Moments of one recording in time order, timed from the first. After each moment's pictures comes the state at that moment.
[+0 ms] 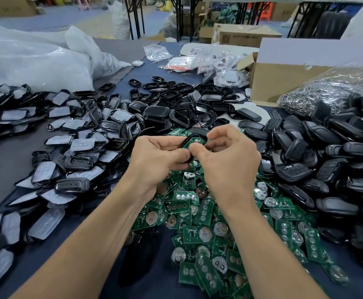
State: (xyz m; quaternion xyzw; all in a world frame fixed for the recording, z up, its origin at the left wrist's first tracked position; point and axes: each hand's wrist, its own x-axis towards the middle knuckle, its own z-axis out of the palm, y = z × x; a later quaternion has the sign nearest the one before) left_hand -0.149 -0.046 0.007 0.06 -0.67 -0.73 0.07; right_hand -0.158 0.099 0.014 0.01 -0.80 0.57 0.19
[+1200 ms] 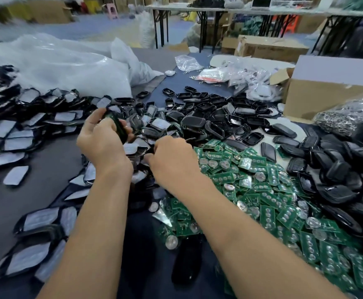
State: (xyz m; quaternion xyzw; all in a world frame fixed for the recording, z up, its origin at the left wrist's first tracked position) left_hand -0.157 -0.169 0.042 0.31 -0.40 -0.74 0.44; right_hand -0.166 -0.054 0.030 0.23 -0.93 0.28 0.00
